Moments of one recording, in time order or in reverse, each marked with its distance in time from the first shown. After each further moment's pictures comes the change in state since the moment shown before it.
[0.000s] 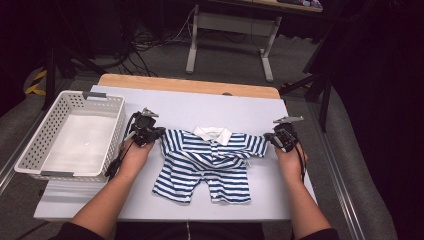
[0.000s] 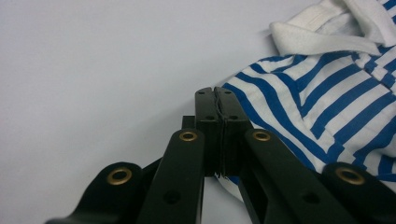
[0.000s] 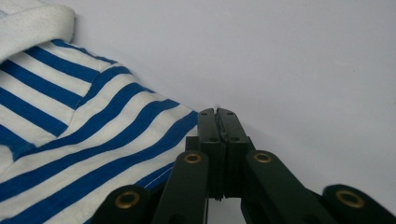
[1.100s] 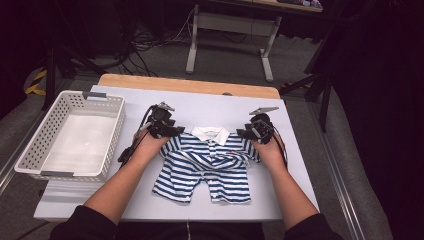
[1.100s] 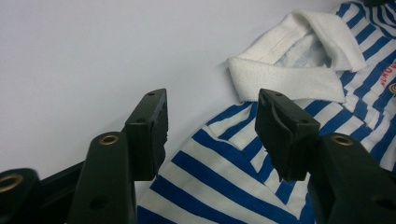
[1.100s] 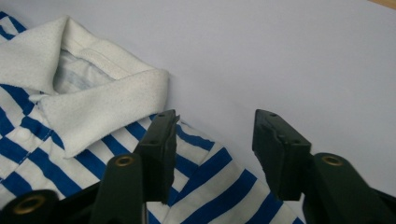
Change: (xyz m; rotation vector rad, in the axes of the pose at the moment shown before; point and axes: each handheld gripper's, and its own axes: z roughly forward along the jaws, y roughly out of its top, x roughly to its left) left arm -0.008 0.033 0.039 0.045 -0.129 0.074; right arm 0.047 0.048 0.037 -0.039 0.183 -0.066
